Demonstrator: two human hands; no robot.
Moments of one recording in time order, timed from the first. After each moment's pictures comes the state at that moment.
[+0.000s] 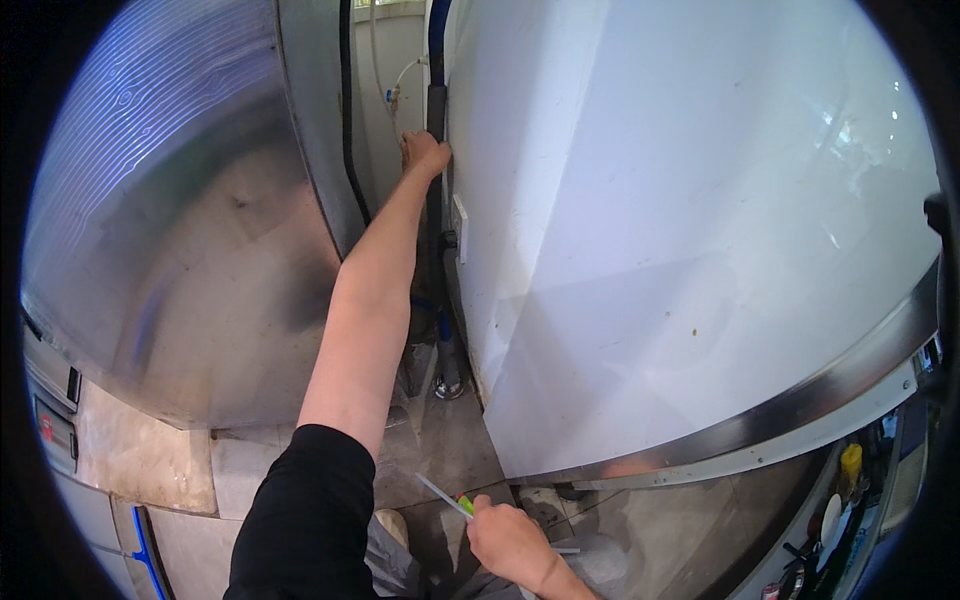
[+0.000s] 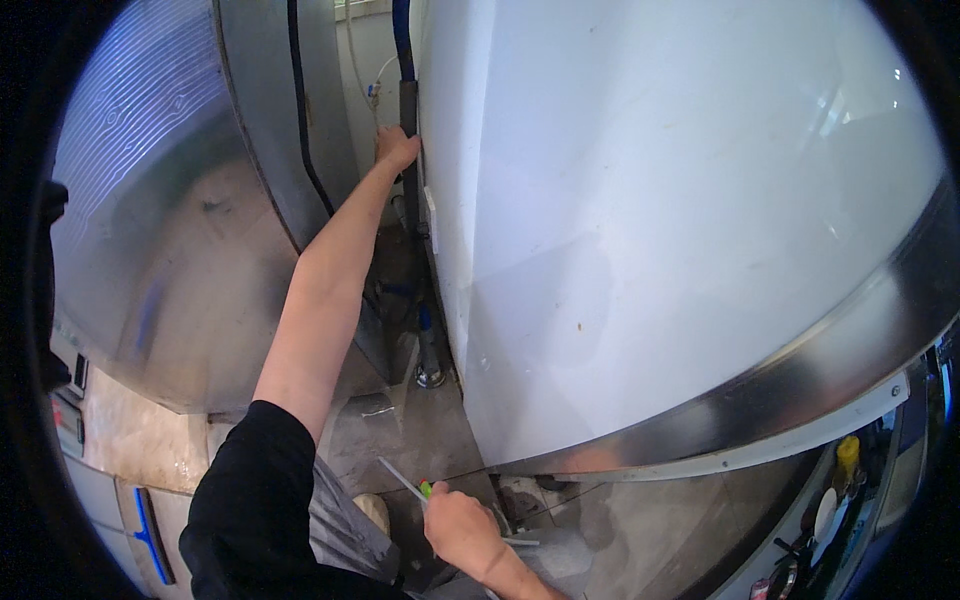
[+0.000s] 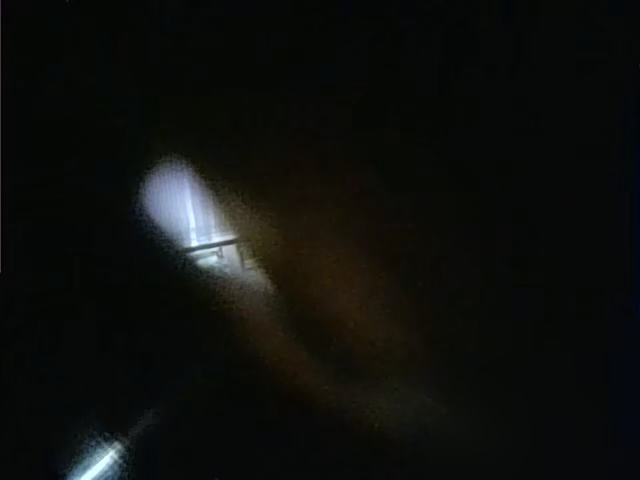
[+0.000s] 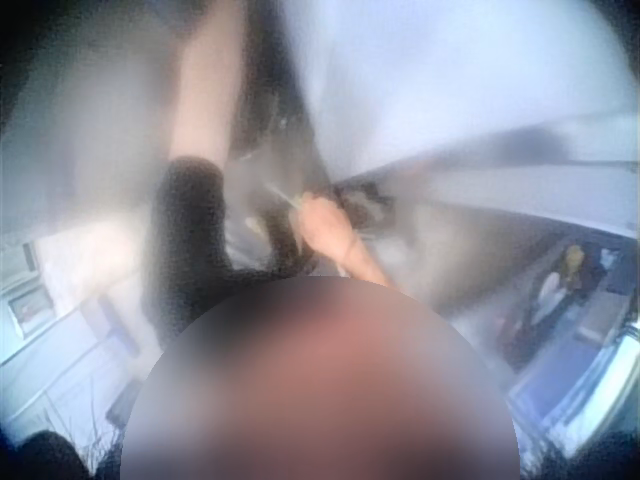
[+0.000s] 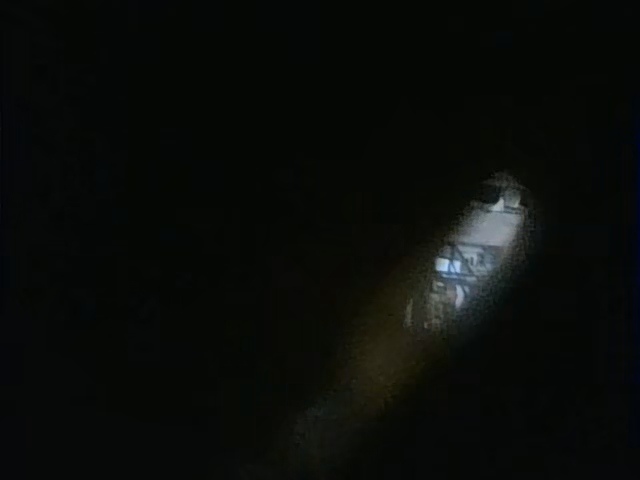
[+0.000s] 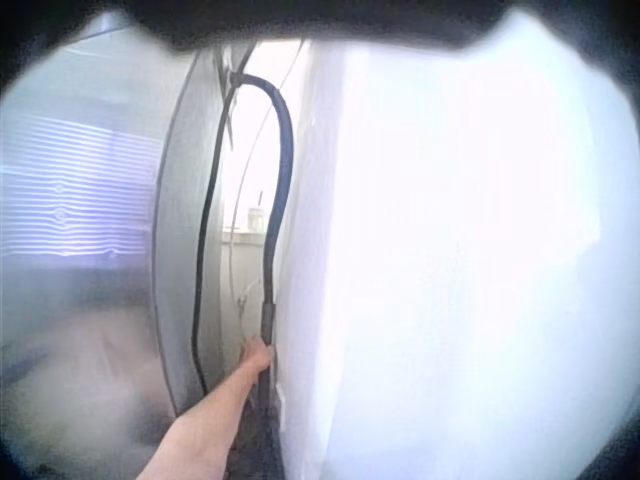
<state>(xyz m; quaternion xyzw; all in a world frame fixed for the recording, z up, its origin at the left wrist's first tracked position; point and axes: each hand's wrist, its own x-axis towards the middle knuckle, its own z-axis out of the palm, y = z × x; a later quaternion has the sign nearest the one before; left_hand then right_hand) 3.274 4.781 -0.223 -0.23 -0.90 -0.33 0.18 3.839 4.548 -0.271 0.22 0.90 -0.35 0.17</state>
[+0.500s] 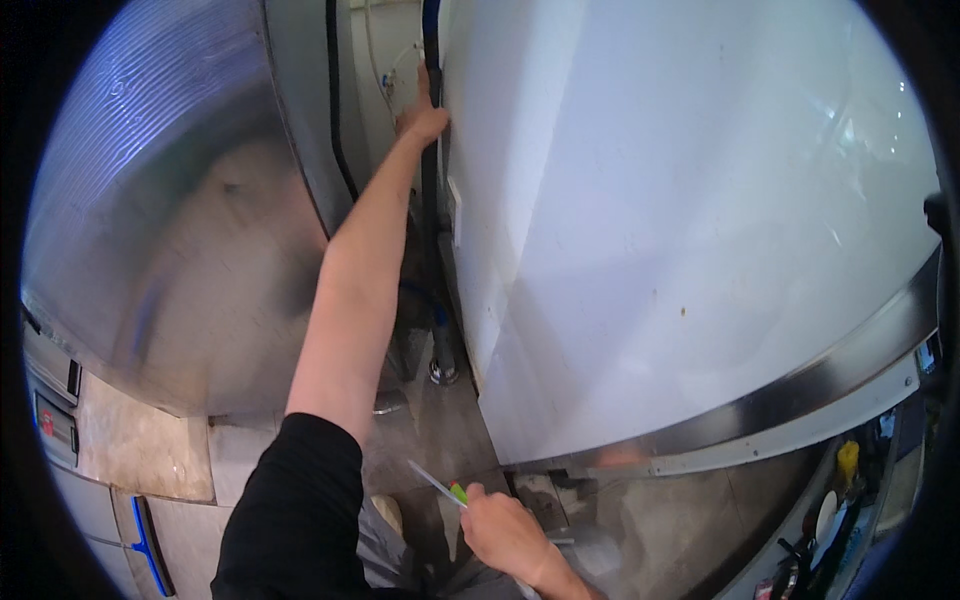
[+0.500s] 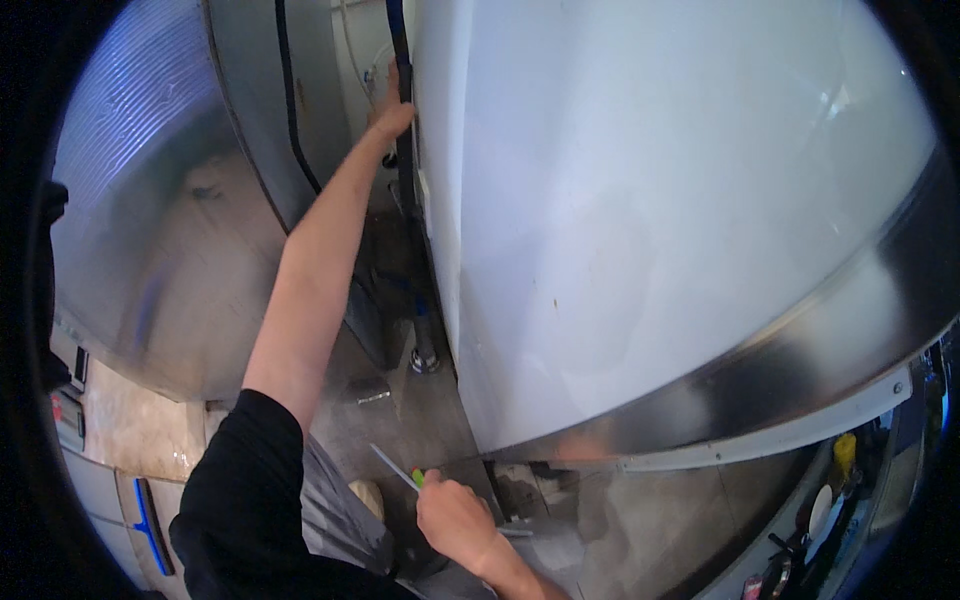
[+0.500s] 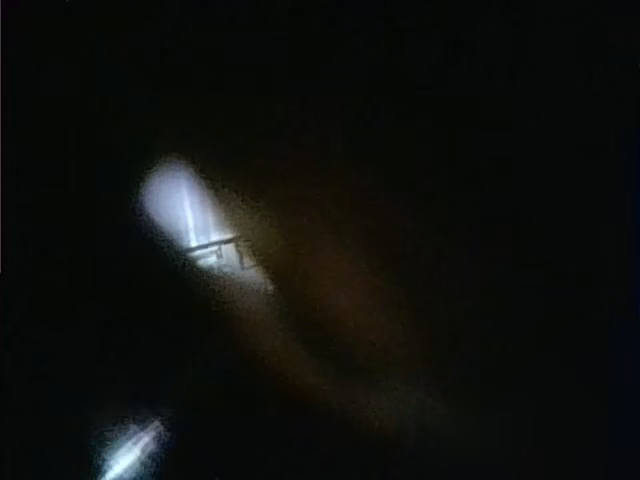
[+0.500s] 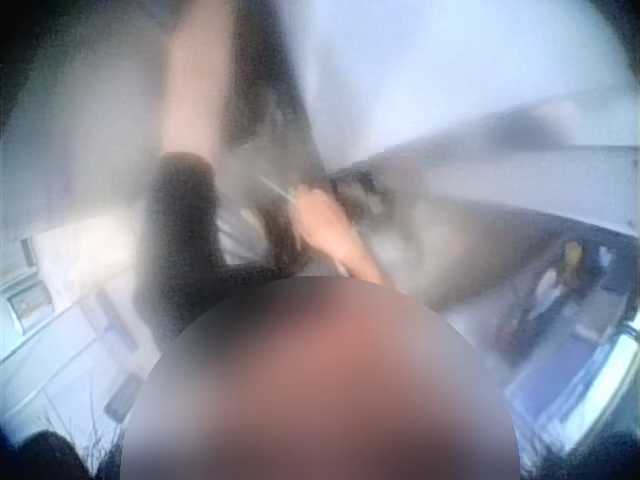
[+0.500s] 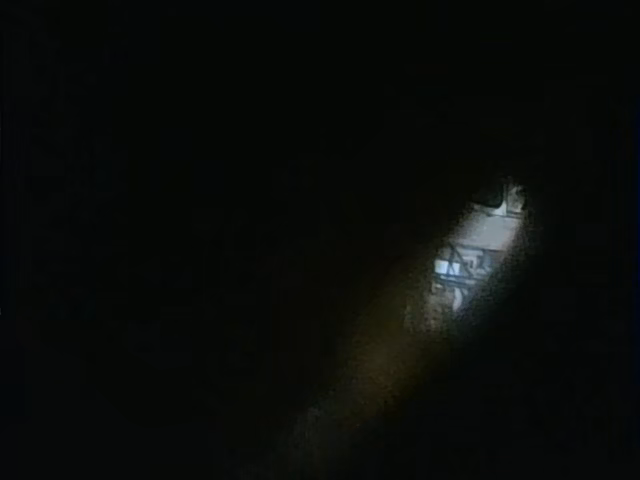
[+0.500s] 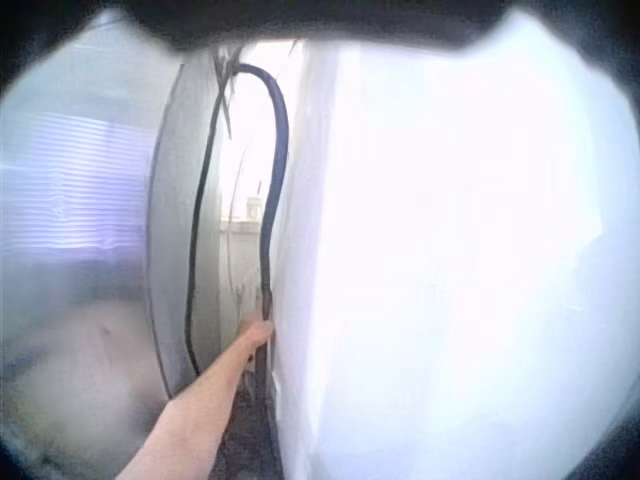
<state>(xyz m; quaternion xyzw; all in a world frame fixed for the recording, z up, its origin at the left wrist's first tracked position) 3.297 4.762 -0.164 -0.30 -0.84 -0.44 0.08 3.851 4.550 -0.277 0.20 0.90 -0.38 0.09</state>
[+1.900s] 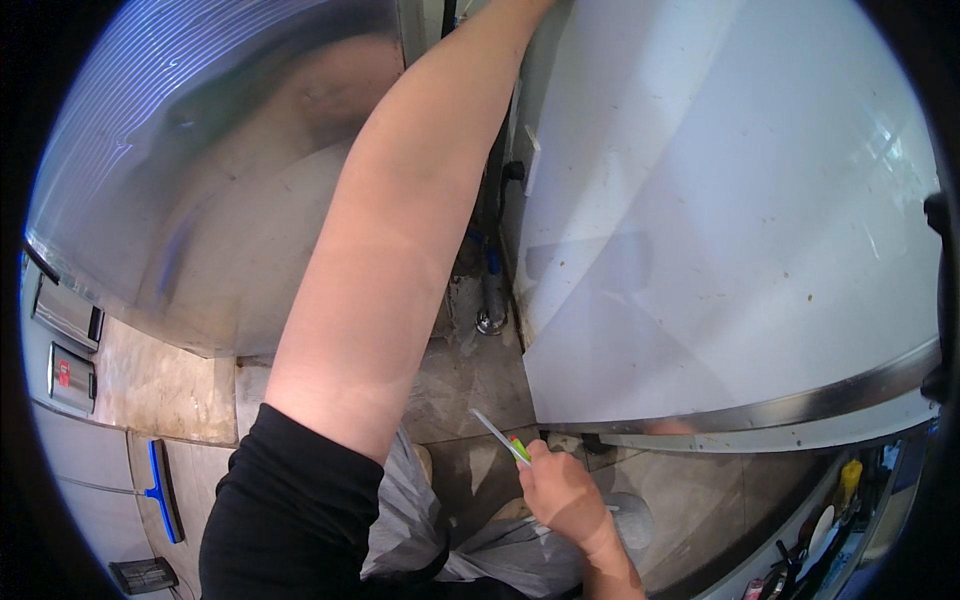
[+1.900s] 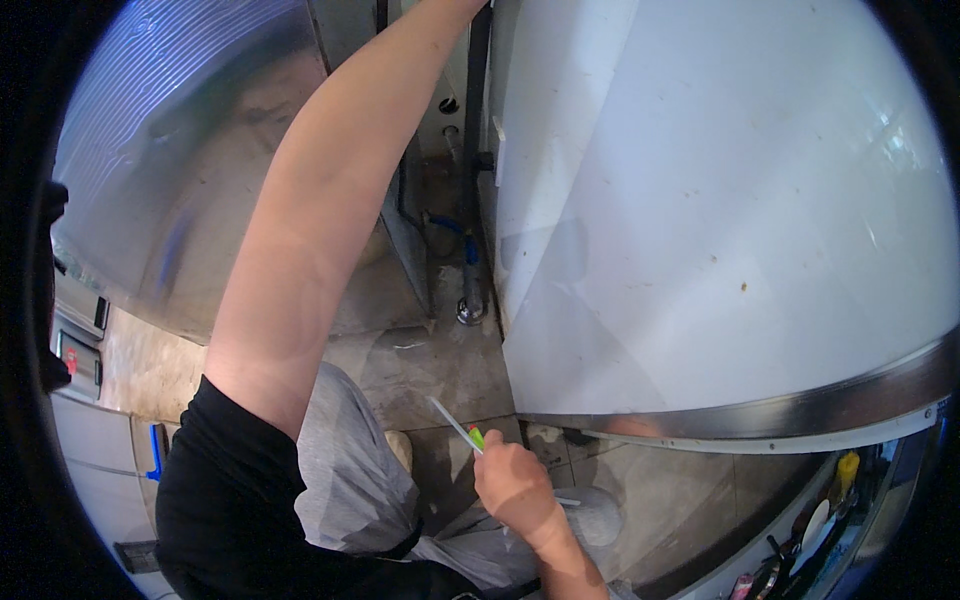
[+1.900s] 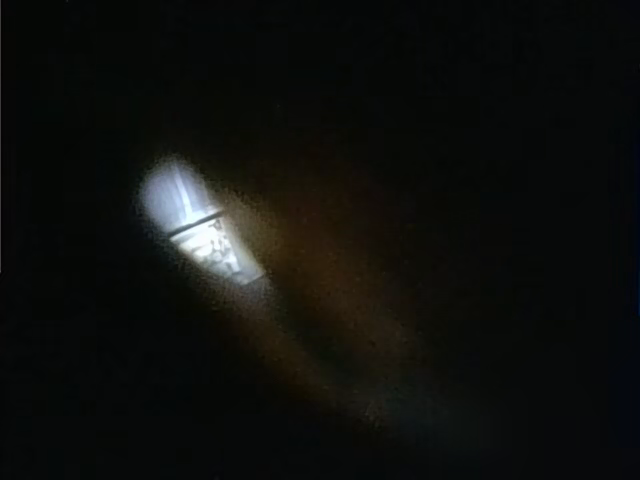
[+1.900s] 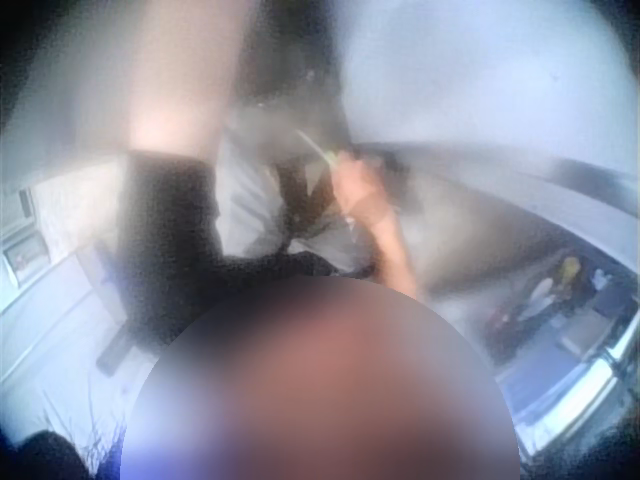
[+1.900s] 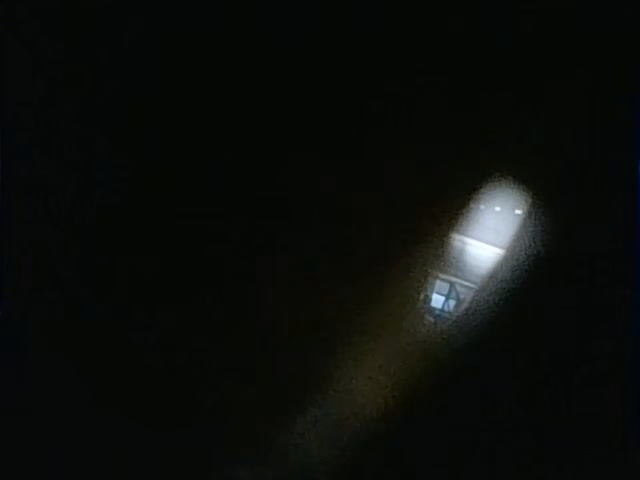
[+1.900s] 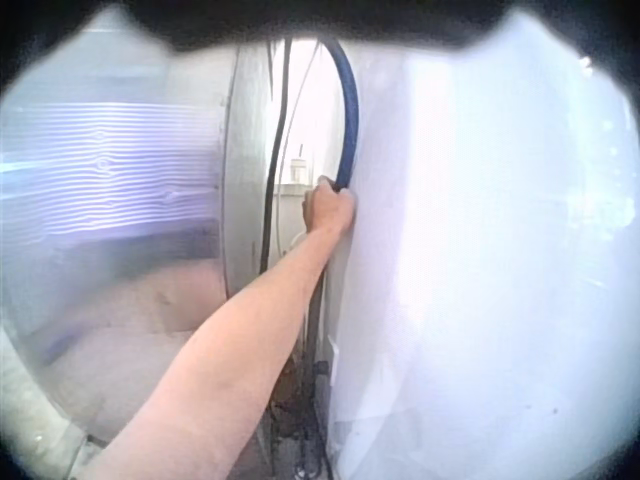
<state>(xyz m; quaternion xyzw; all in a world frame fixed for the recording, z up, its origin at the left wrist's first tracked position) 3.380 4.747 0.013 -0.29 -0.69 -0.60 0.30 3.850 4.549 -0.268 0.22 0.91 -0.35 0.07</state>
